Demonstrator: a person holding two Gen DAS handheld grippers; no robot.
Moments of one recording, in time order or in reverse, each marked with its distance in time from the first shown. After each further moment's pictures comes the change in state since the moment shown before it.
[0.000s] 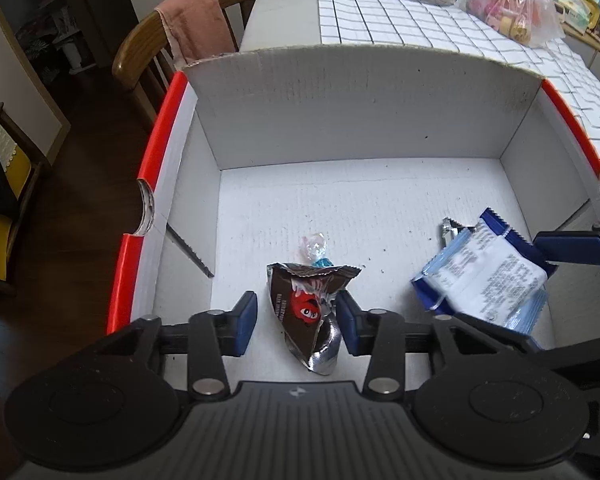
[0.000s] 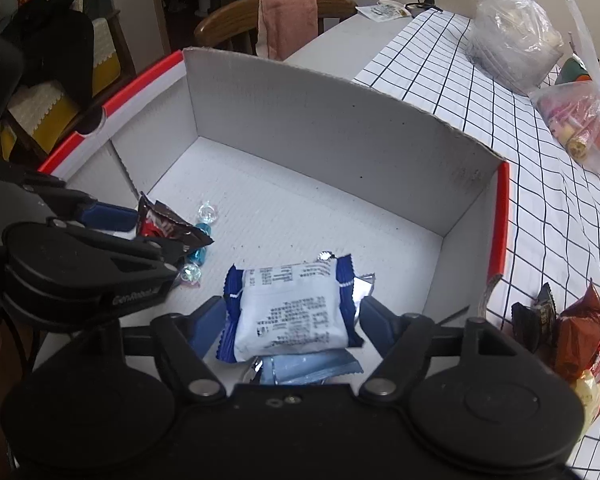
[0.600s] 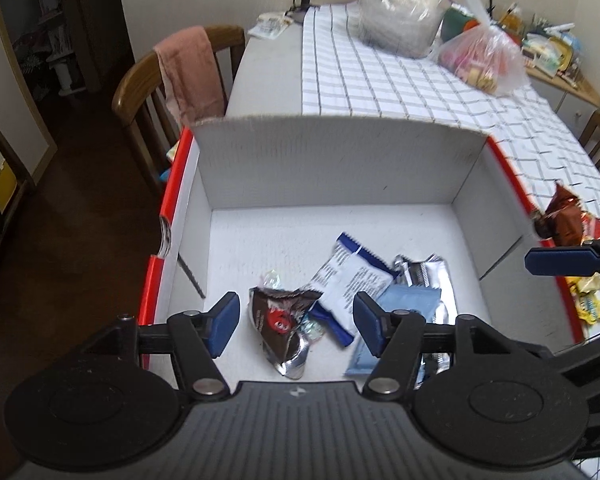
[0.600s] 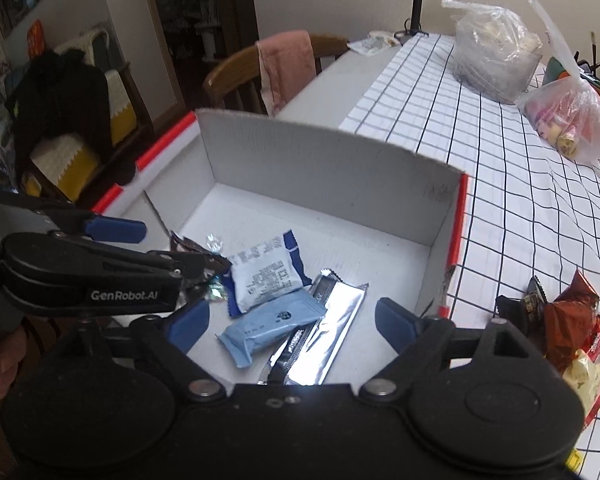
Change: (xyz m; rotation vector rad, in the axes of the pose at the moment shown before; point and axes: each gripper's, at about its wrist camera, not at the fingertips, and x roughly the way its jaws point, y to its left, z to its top) left arm -0.053 -0.001 -0.007 -0.027 -0.141 -0.079; right arm -0.059 -0.026 -0.016 0.089 -0.138 0.101
